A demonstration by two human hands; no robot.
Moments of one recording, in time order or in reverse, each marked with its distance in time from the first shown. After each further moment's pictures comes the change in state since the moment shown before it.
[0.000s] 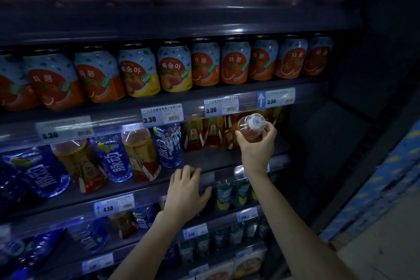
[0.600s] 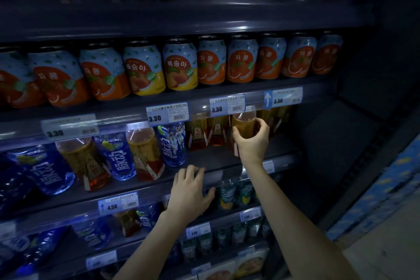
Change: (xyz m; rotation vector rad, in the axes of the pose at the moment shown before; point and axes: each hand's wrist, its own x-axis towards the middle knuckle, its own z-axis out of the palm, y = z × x) left_hand 0.000 -0.003 0.001 0.011 0.003 0.012; right_hand 0.012 0.014 0.027 -0.098 -0.055 -0.049
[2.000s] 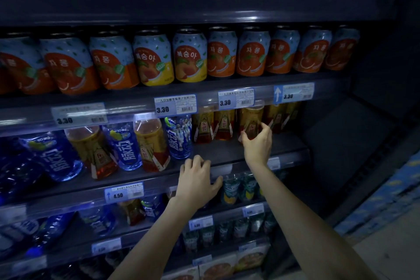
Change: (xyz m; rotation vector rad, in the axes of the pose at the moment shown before) left_hand 0.011 0.010 -0.006 0.000 -0.075 -0.106; right_hand -0.004 0.035 0.009 -0.326 -0.075 0.107
